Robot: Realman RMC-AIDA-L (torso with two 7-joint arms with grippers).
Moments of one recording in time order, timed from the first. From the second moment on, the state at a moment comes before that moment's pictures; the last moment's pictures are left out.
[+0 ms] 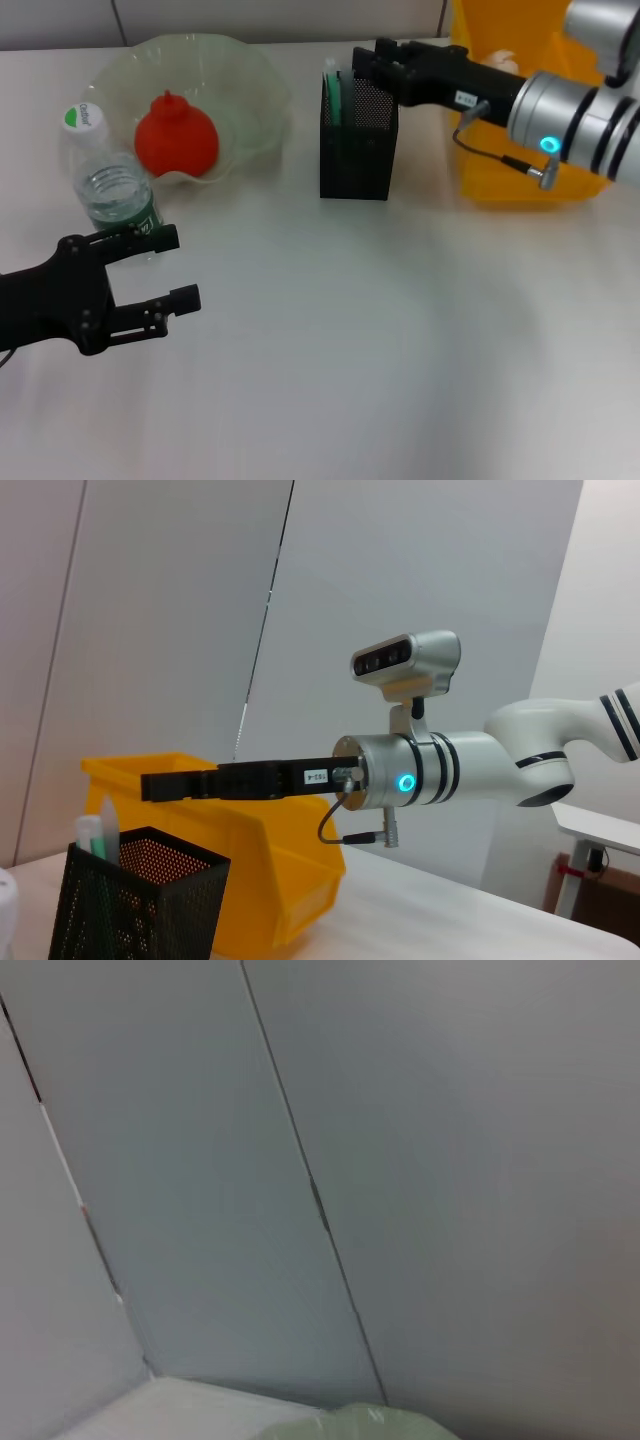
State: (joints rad) left arm -0.35 -1.99 0.63 0.51 1.89 1.84 -1.13; right arm 0.76 2.09 -1.02 -0.28 -1.28 -1.00 1.20
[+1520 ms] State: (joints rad) left arm -0.36 -1.95 0.65 0.52 1.91 1.97 -1.19; right arm 0.38 2.05 -0.80 -0.57 -1.74 -1.97 1.12
